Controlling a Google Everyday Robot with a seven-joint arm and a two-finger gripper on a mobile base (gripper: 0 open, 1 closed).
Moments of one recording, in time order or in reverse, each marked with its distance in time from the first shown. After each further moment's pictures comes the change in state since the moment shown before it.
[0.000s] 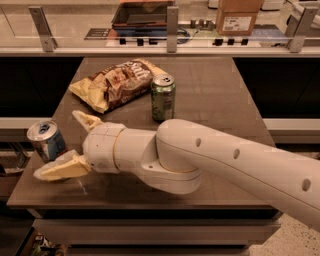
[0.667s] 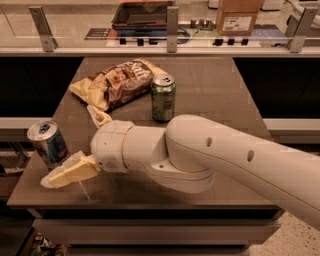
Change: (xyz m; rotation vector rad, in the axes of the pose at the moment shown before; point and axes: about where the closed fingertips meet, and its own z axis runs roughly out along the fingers) arm -0.003 -0.001 -0.022 0.004 0.043 0.013
